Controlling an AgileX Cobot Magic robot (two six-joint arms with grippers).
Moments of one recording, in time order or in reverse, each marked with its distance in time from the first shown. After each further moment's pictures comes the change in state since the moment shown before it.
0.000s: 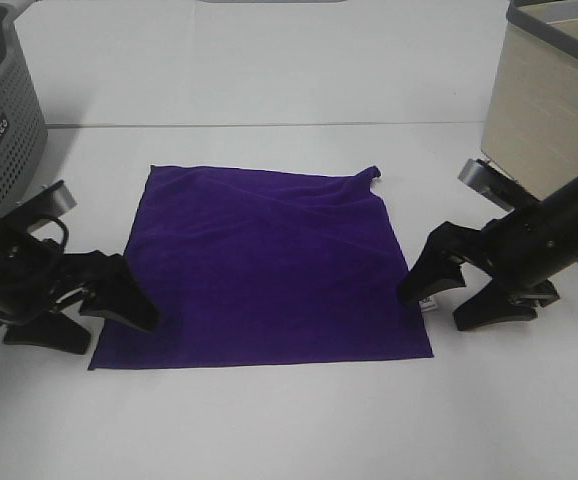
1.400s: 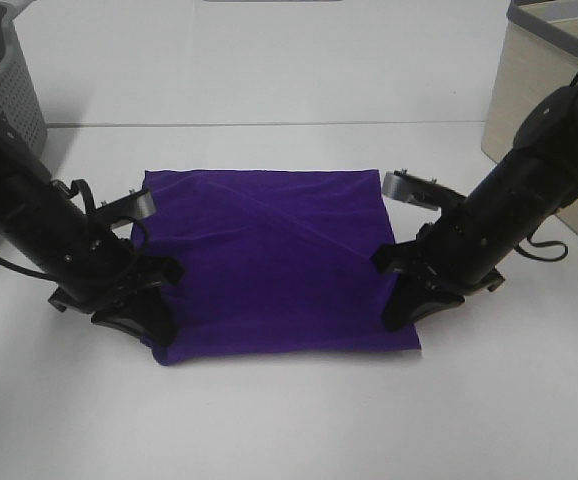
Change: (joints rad) left arm -0.150 0.113 -0.231 0.174 0.067 -0.191; right arm 0.188 0.048 -0.138 -0.197 0.034 0.135
